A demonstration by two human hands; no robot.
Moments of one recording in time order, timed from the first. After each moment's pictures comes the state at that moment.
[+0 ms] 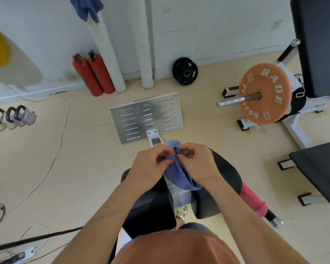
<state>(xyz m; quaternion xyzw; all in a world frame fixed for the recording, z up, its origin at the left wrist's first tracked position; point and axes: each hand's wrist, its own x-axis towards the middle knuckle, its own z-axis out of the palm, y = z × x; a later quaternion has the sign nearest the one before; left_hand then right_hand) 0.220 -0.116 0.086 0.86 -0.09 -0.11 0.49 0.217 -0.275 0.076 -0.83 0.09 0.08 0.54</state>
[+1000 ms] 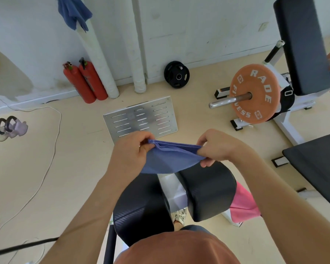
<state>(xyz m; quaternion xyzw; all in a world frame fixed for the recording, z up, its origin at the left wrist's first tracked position) 0.249 -0.112 0.127 0.92 -0.08 -0.01 0.38 0.262 -0.339 0.138 -0.89 0.09 0.34 0.29</state>
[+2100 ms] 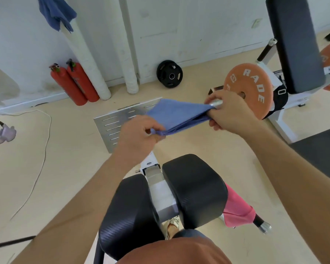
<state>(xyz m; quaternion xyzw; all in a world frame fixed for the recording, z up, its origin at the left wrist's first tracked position) 0.315 -0.169 0.124 0.89 -0.15 0.00 0.43 0.325 -0.408 0.160 -0.90 0.13 0.07 0.42</state>
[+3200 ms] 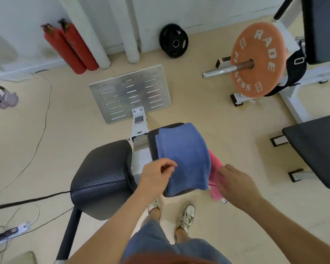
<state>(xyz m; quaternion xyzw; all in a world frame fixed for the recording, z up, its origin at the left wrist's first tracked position) 0.148 -0.266 -0.036 0.86 0.04 -0.23 0.45 0.104 -0.507 -0.042 -0.97 0.00 0.23 0.12</state>
